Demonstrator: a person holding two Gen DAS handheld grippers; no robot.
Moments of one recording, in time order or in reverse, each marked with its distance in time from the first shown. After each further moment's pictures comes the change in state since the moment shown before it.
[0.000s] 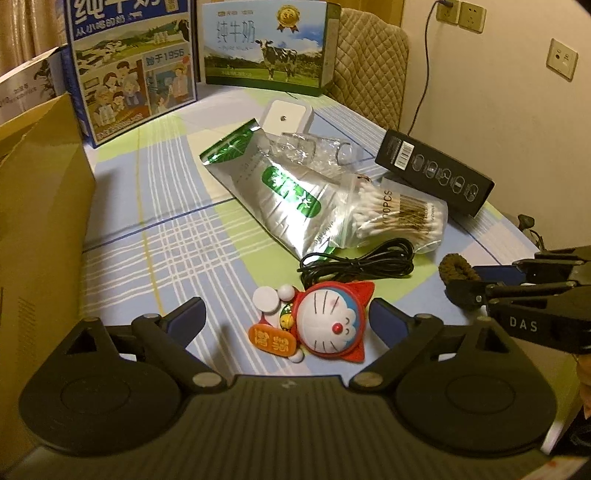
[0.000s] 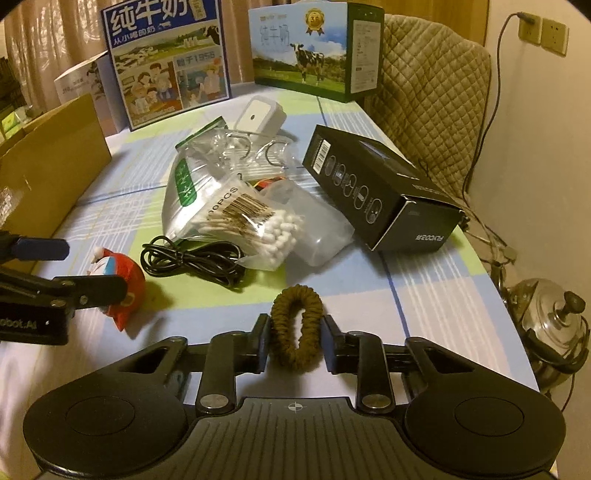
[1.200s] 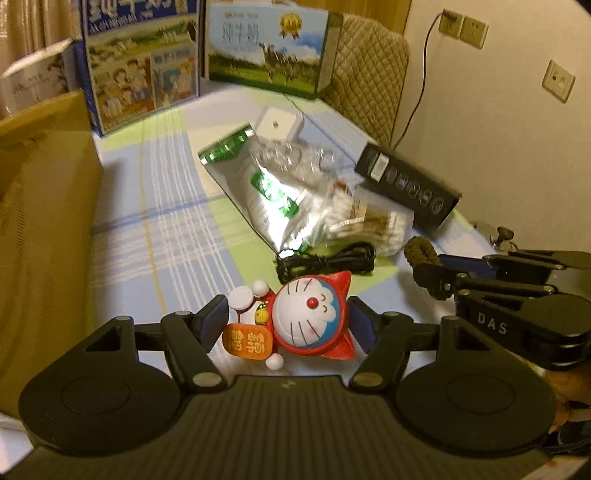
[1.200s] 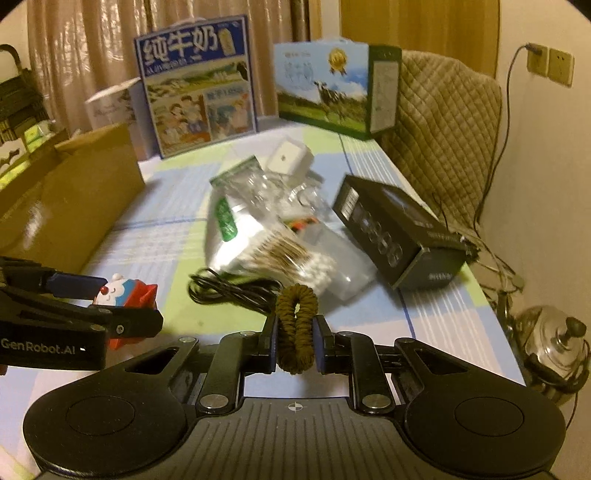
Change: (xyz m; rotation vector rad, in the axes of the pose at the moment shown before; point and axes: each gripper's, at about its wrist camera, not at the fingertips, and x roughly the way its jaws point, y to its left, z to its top) left arm -0.051 -0.010 0.007 -0.078 0.014 -0.015; right arm -0.042 0.022 0.012 -0.026 -0.105 0.057
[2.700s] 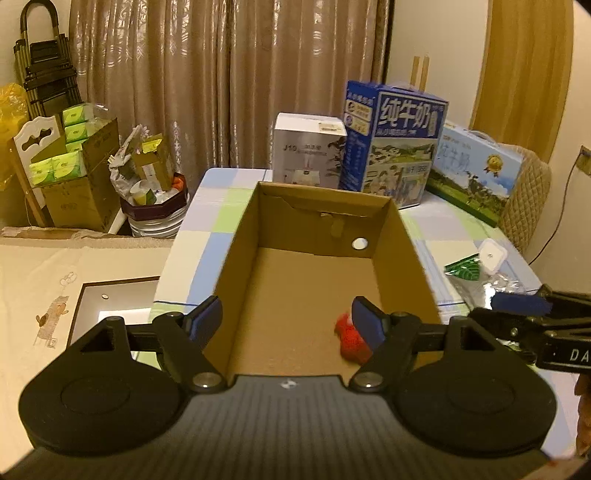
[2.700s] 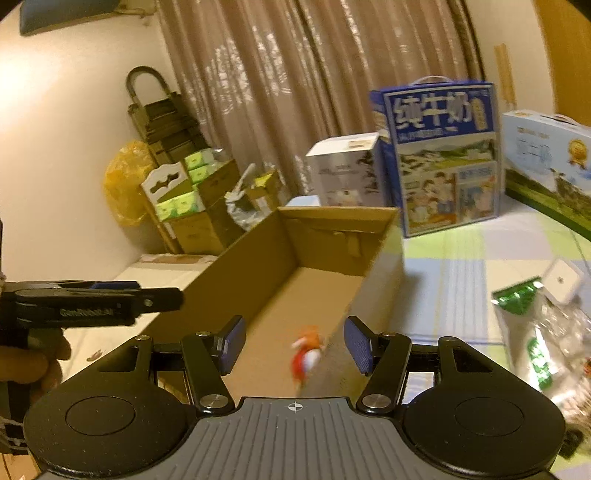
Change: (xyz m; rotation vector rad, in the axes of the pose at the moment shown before) left arm -0.178 0.227 0.000 -0.262 -0.219 0.347; right arm -0.002 0.202 0.091 -0.089 -0.093 0.492
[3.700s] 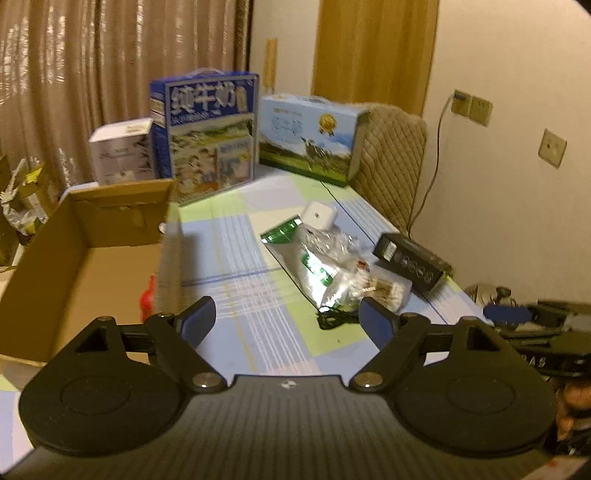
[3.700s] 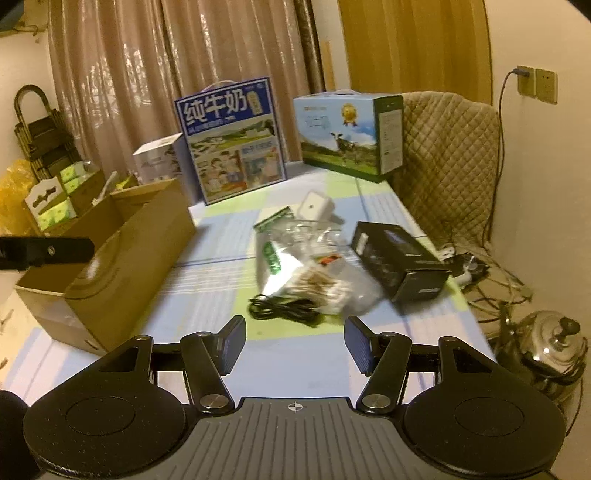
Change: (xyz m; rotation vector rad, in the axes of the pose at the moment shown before) left arm -0.035 -0.211 -0.053 0.198 0.020 -0.272; right arm -0.191 -0.126 -0.095 0.103 -0.013 -0.407
